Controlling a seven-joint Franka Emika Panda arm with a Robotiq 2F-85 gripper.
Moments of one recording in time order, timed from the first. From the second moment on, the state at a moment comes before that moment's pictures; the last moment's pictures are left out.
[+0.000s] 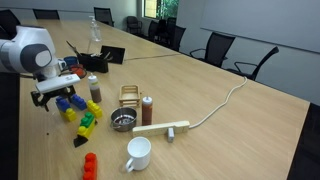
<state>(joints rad) 0.38 0.57 0.34 -2.04 -0.25 2.61 -0.79</state>
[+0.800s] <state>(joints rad) 0.38 0.58 0.33 -2.05 -0.25 2.62 -0.77</state>
